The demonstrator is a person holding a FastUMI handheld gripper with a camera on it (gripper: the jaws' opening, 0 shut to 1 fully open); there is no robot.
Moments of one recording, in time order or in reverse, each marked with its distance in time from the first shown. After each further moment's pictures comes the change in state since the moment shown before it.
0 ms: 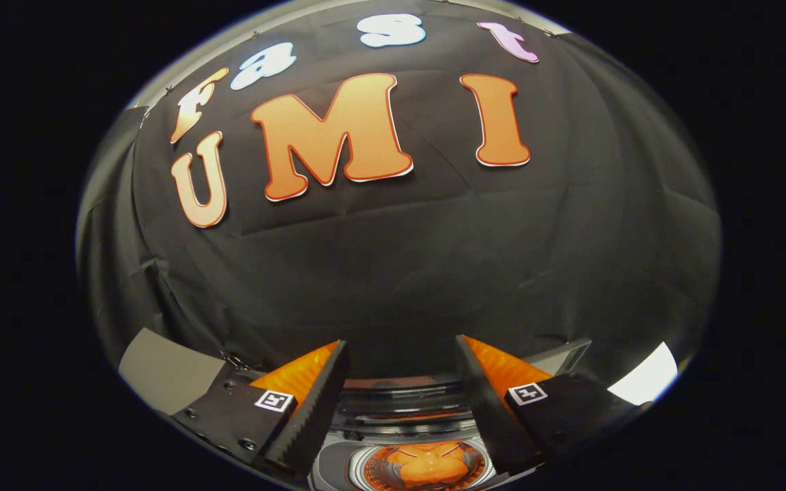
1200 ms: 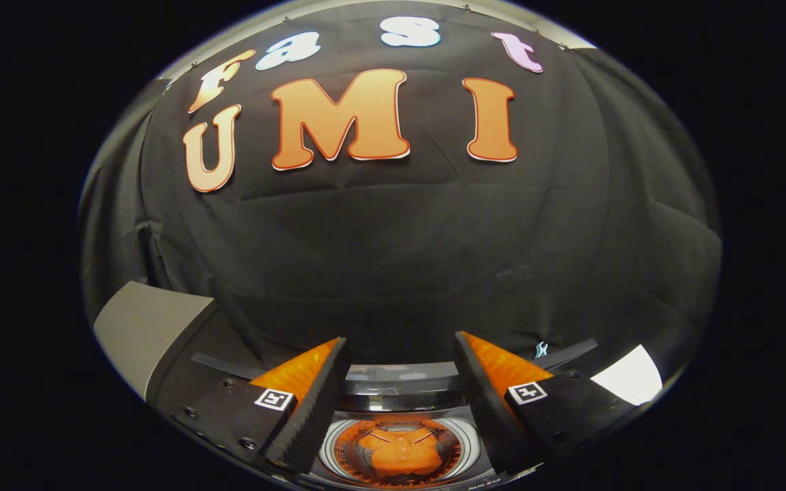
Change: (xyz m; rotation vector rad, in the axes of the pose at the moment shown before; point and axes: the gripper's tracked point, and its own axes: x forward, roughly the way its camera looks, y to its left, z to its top) arm -0.067 -0.008 -0.069 -0.103 -0.023 -0.052
